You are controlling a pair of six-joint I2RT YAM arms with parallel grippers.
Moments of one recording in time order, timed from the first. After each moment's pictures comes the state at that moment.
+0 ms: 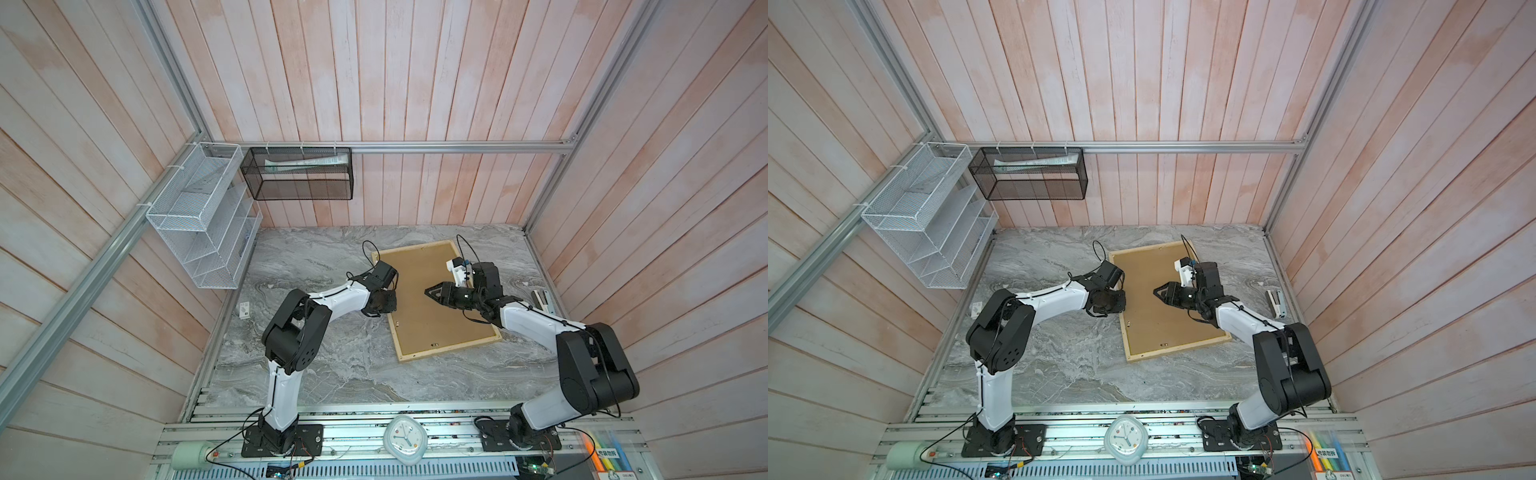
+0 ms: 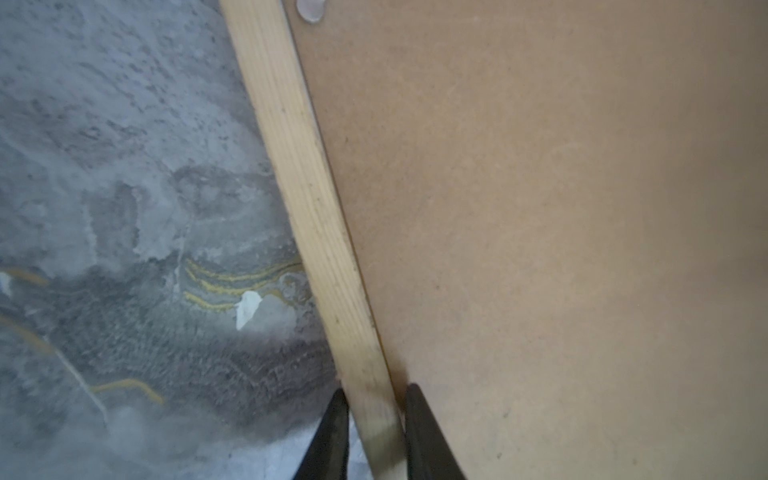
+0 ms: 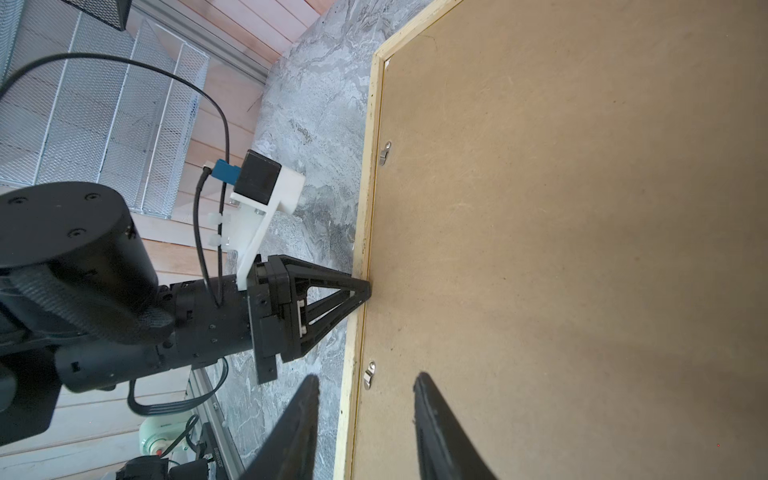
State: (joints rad) left arm -0.61 2.02 1.37 -0.45 0.06 -0.56; right arm 0.30 1.54 0.81 0.09 -0.64 0.59
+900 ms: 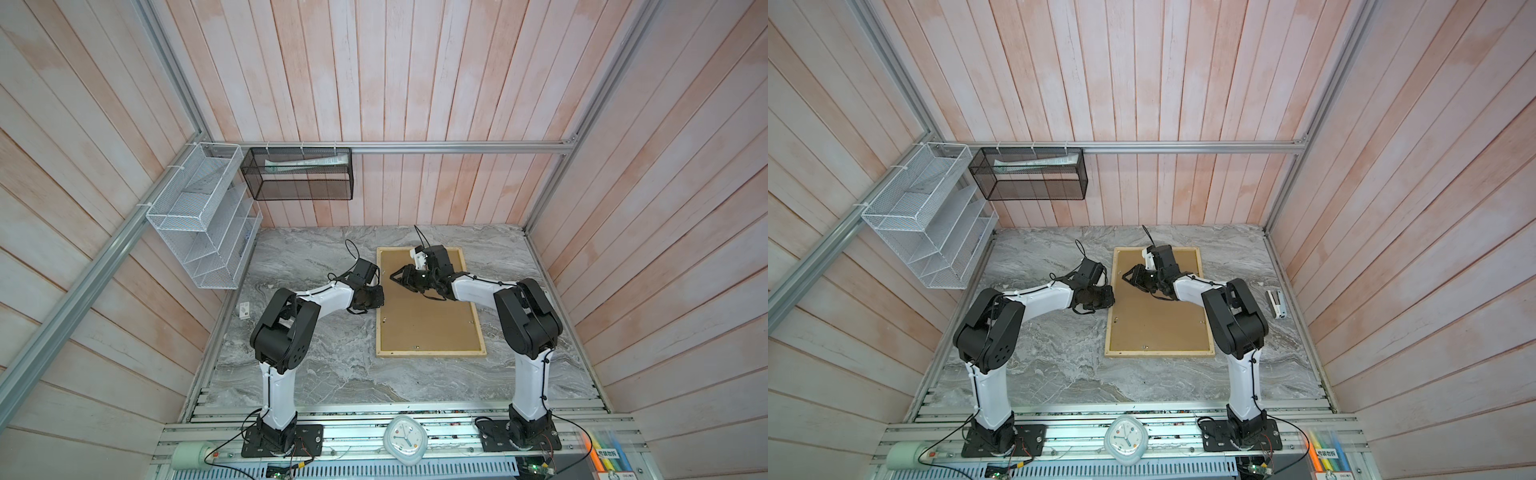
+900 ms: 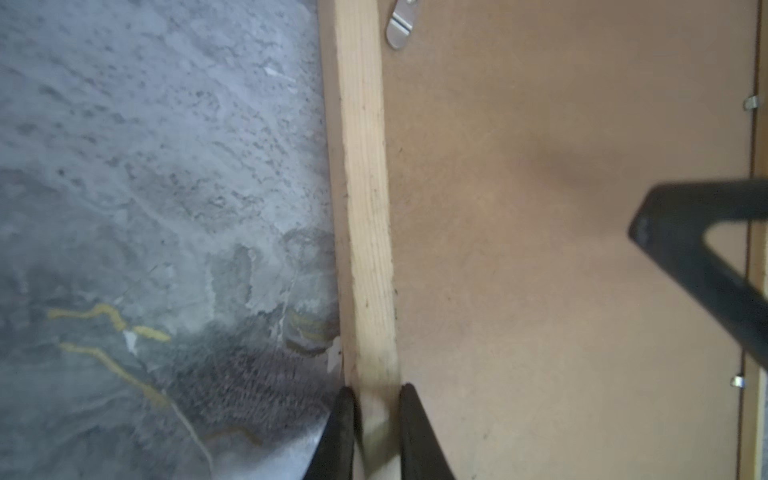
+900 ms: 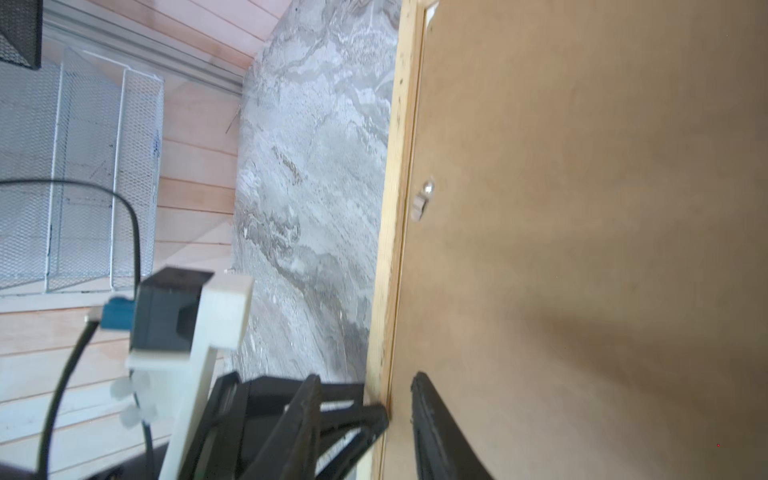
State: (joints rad) left arm -0.50 1.96 1.23 -0.29 0.17 -0.53; right arm 0.49 2.07 1.33 0.10 -0.52 0.81
